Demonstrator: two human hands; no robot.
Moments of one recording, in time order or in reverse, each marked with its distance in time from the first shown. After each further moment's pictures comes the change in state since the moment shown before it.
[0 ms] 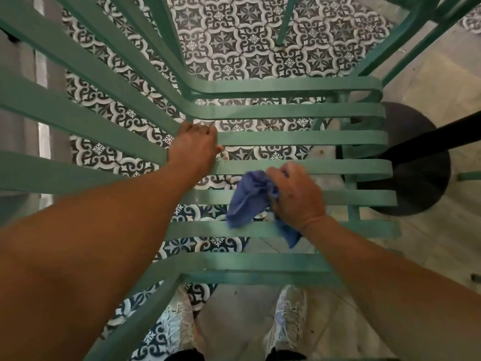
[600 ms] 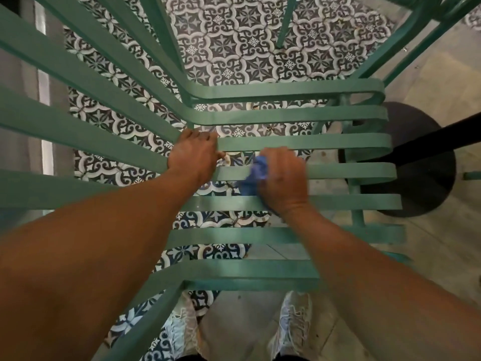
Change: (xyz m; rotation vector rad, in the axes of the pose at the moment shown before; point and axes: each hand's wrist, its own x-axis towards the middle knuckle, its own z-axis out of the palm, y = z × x) left_hand -0.001 -0.001 -0.003 -0.040 0.002 0.034; right_hand 0.038 -0.011 0.023 0.021 0.201 0.082
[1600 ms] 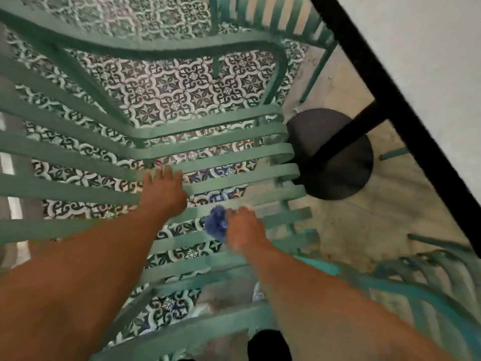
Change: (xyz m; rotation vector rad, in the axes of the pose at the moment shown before) left_hand -0.038 0.068 -0.057 -0.033 -0.273 -0.056; right_hand -0.064 -0.004 -0.116 0.030 -0.822 0.451
